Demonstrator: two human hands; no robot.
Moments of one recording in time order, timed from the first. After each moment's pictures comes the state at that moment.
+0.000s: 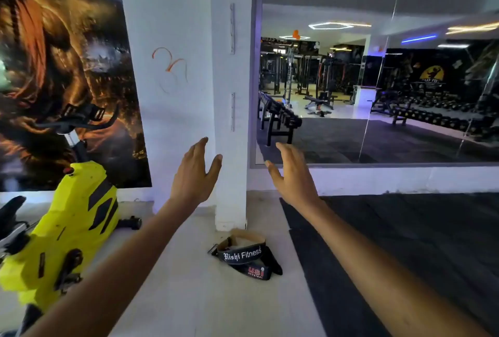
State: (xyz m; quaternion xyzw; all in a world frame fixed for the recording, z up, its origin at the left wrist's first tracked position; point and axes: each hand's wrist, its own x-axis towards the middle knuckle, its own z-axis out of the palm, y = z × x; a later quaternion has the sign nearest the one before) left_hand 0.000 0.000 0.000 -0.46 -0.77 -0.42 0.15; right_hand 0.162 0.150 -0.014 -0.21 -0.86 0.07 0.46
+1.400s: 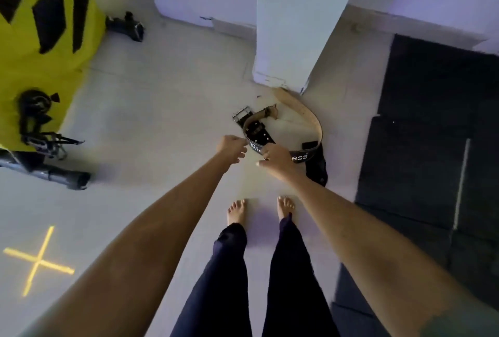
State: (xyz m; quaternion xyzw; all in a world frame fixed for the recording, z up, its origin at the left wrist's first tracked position) left_hand -0.476 0.570 -0.521 0.12 -0.79 -0.39 -0.46; right_hand -0.382 0.675 -0.544 -0.29 -0.83 0.41 -0.24
